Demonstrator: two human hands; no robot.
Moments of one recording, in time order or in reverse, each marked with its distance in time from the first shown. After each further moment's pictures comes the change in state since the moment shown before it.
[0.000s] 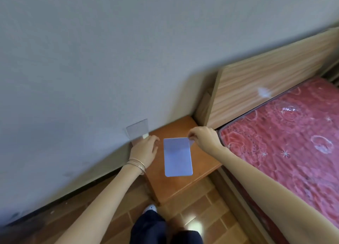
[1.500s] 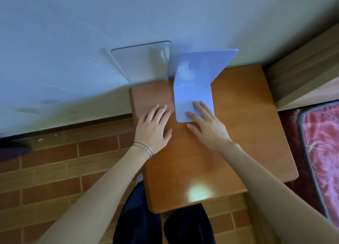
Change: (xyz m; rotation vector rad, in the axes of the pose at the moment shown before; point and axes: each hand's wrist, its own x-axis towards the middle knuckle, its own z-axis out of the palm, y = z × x) left_hand 0.072 -0.199 0.297 0.378 -0.050 -0.140; right_hand 0.168 0.080 0.349 0.063 -0.211 -0.273
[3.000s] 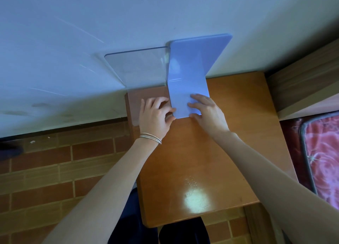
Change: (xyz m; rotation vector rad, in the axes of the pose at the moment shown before) left_hand 0.057 -0.001 0.009 -0.264 0.231 -0.175; right_hand 0.059 0.015 -0.009 0.106 0.157 -0.036
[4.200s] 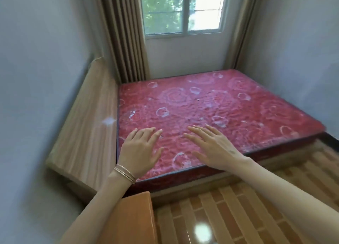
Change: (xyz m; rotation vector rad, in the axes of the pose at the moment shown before) left_hand -0.096 0.477 -0.401 -0.148 -0.178 1.814; right_hand -0.504 -0.253 -0.400 -0.568 0.537 1.102
